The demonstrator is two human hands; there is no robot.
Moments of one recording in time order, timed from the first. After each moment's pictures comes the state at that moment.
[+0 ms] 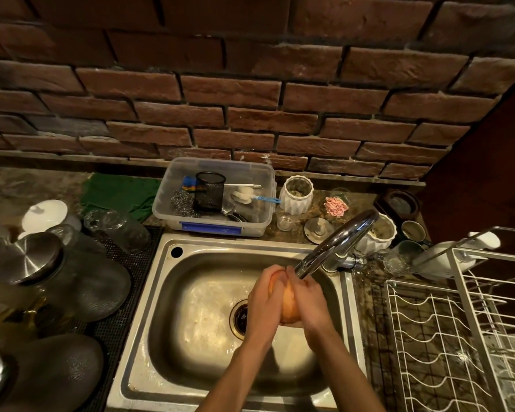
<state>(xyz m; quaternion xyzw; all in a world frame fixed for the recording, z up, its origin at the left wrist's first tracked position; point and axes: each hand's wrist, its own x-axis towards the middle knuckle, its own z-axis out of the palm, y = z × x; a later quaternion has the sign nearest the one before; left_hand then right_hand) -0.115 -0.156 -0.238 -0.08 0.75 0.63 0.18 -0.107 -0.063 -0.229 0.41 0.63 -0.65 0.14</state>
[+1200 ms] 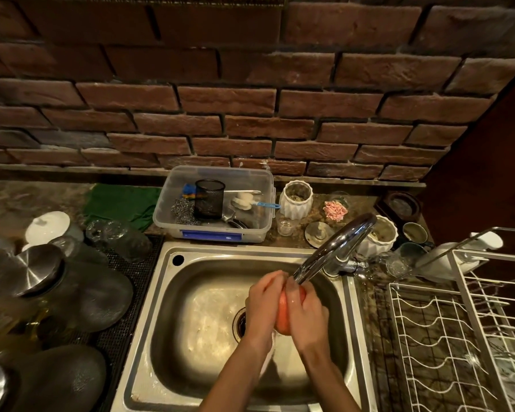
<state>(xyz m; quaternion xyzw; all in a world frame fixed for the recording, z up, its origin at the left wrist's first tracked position) -0.129 -0.155 -0.232 -0.14 0.67 0.69 0.22 -0.088 -0.076 -0.237 0.31 0.77 -0.55 0.02</state>
